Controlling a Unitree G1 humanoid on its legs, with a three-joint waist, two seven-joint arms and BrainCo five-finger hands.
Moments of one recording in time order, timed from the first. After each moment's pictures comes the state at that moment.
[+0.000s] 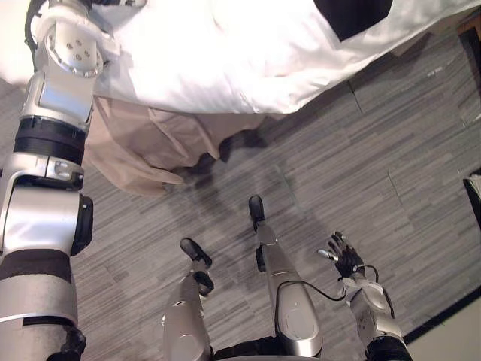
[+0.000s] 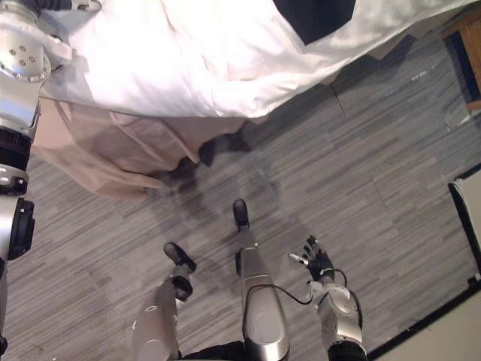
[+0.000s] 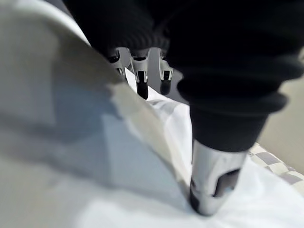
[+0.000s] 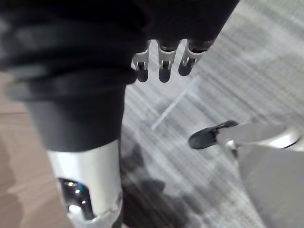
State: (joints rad) left arm -1.48 0.70 -0.28 0.76 0.34 0.04 0.27; right arm -0.01 -0.20 -0.11 0.28 0.59 -0.16 0.24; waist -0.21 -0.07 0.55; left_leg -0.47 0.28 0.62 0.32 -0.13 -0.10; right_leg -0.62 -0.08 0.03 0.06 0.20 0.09
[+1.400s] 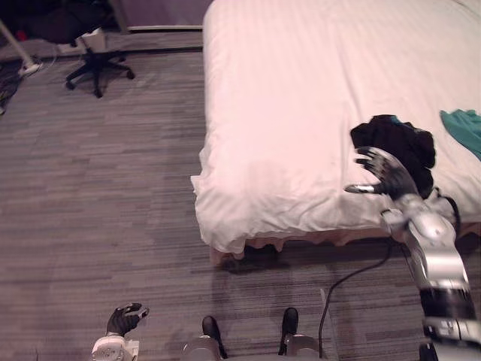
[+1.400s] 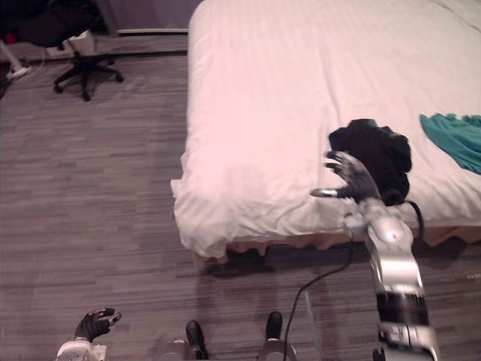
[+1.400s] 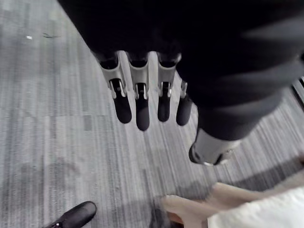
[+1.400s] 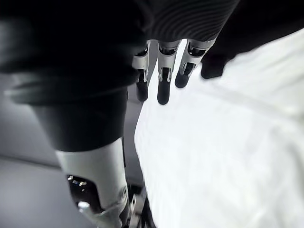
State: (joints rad) left arm 0.20 0.26 0.29 0.70 0.09 -0.07 0.07; right arm -0.61 -0.56 0.03 0.27 0.18 0.07 0.27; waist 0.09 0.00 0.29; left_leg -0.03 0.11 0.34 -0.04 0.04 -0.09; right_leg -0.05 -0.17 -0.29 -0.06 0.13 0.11
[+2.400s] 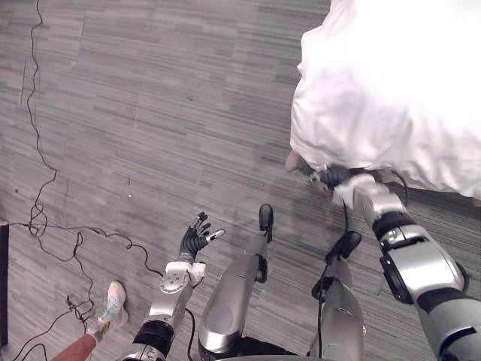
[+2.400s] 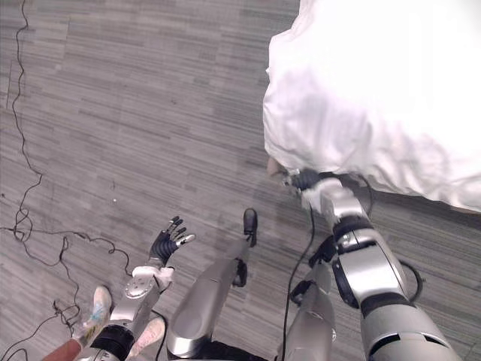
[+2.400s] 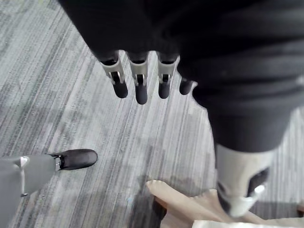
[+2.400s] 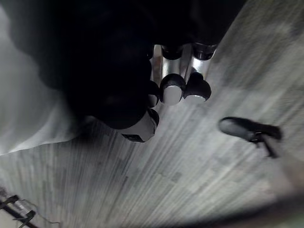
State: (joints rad) left arm -0.04 0.17 -0.14 0.52 -0.36 -0.22 0.03; right arm -0.65 -0.47 0.19 0.97 0.32 0.06 0.48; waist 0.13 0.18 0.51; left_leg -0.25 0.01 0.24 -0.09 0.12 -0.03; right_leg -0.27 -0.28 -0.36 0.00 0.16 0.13
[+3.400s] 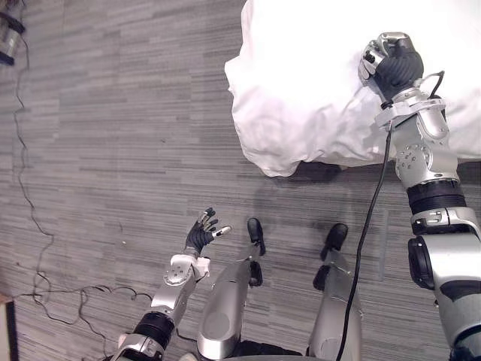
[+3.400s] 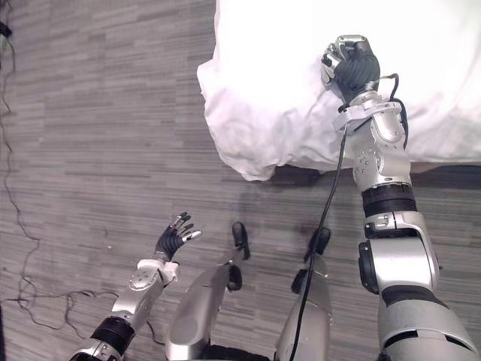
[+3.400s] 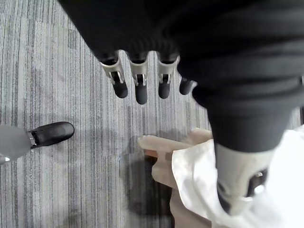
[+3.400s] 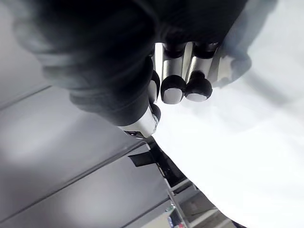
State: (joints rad) left arm -0.17 0.20 -0.25 0.55 -0.37 -0.18 0.03; right arm -0.68 -0.56 -0.12 0.65 0.79 -0.12 0.26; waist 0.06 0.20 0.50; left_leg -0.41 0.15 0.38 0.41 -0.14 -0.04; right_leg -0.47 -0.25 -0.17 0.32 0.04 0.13
